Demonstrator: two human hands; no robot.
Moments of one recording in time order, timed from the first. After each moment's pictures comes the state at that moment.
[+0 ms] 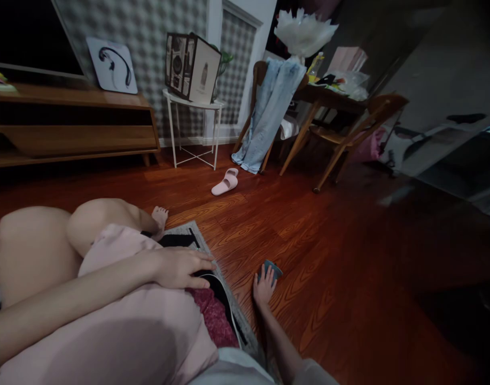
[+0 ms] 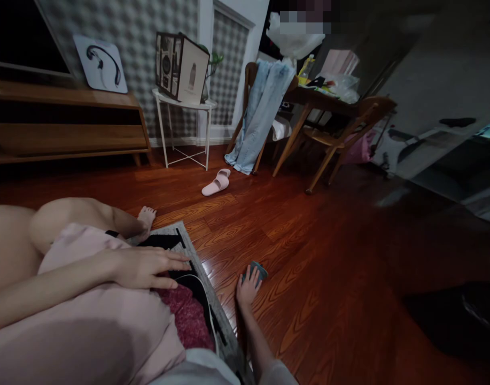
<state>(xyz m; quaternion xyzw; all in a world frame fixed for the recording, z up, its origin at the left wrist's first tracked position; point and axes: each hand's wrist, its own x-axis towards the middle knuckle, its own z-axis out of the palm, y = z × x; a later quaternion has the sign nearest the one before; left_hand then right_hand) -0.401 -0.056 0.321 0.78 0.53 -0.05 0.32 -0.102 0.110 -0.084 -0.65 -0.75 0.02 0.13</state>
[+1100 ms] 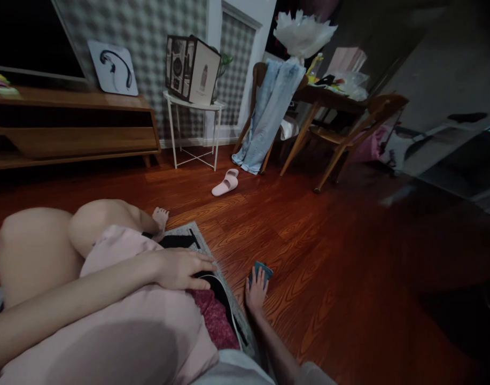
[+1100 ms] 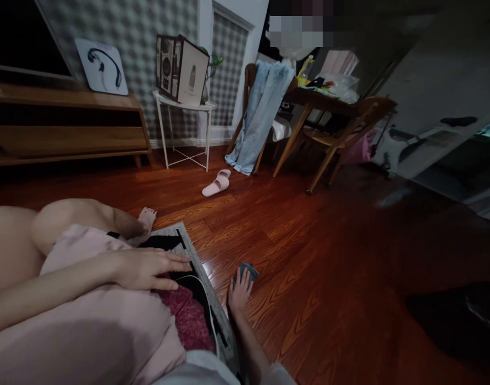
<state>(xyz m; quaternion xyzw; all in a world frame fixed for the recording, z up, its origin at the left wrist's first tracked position) -0.399 -0.056 0.323 0.78 0.54 -0.05 0.32 -0.123 0.082 -0.088 -0.59 -0.80 0.03 0.12</state>
